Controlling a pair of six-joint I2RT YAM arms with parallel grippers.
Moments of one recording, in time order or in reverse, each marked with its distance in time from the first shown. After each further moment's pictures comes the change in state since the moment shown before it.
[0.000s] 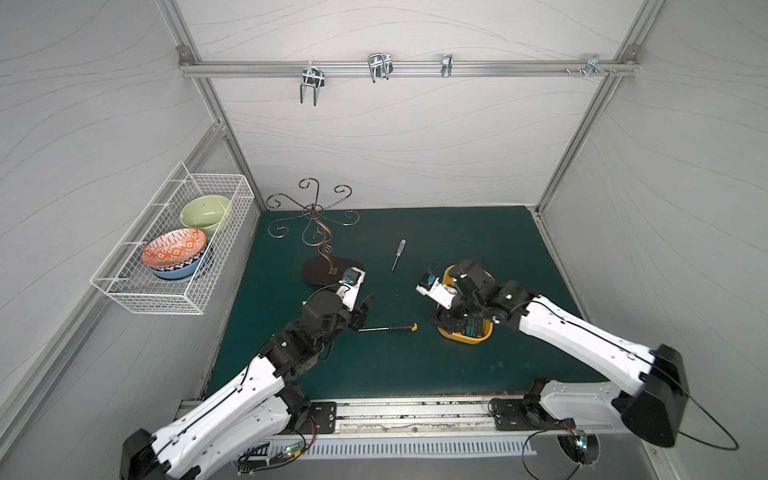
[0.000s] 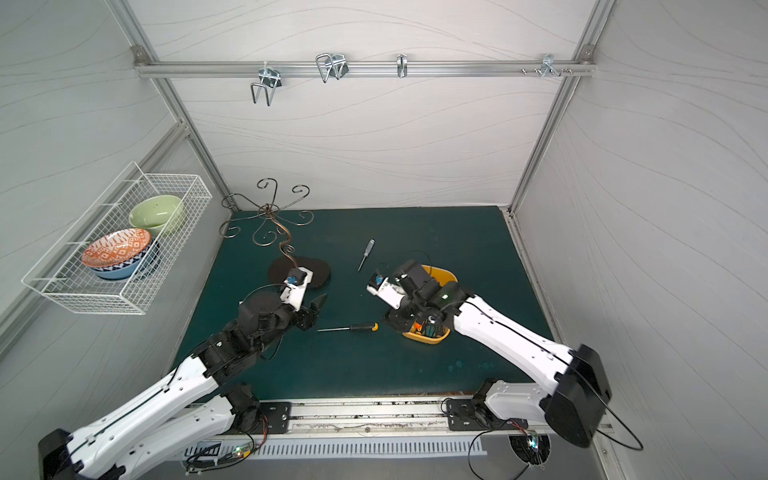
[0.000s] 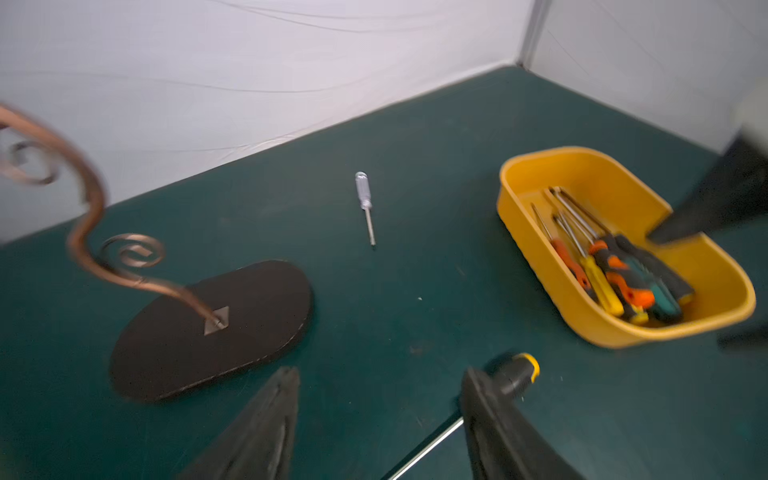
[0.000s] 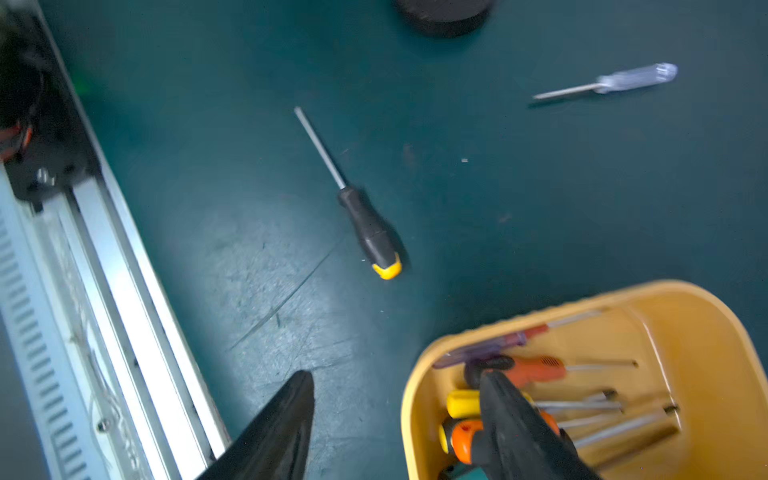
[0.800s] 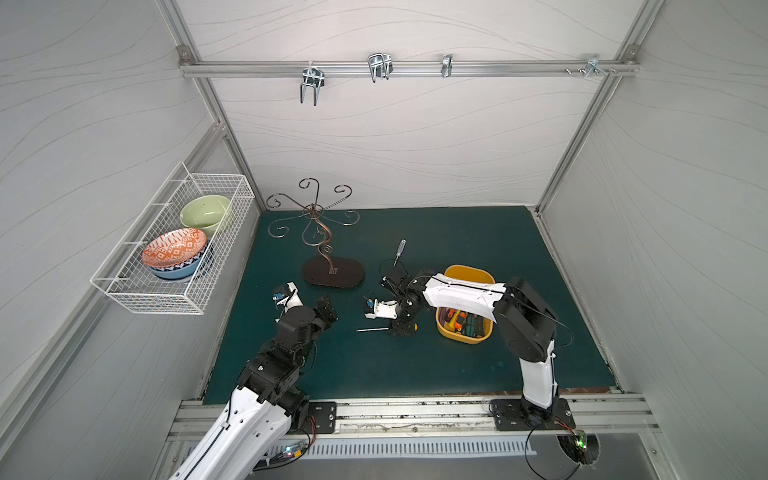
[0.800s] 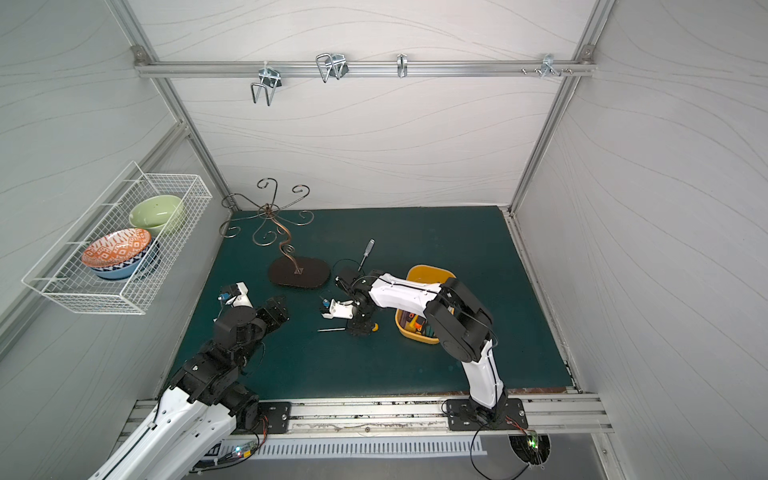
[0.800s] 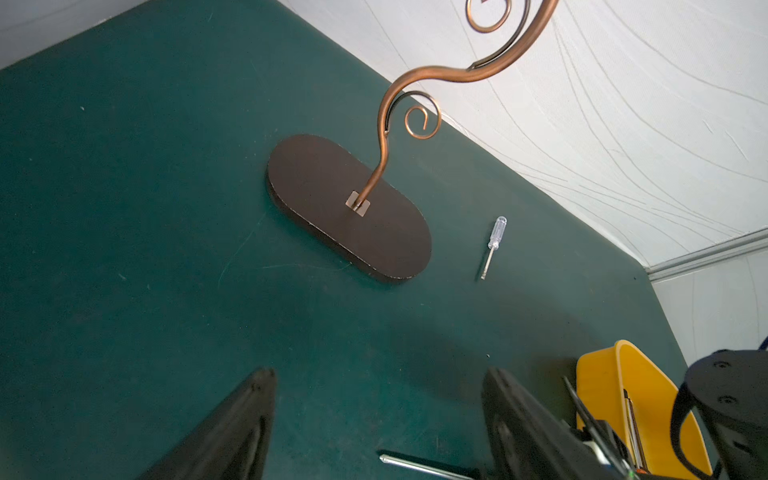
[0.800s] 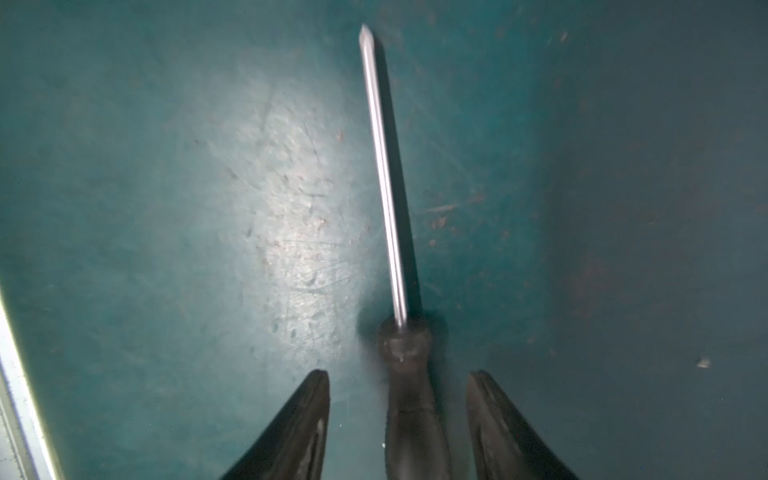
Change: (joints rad) left arm 0.246 -0.208 -0.141 -0.212 -0.076 -0.630; right arm 0.090 0.679 0.375 -0.048 -0.049 -0.227
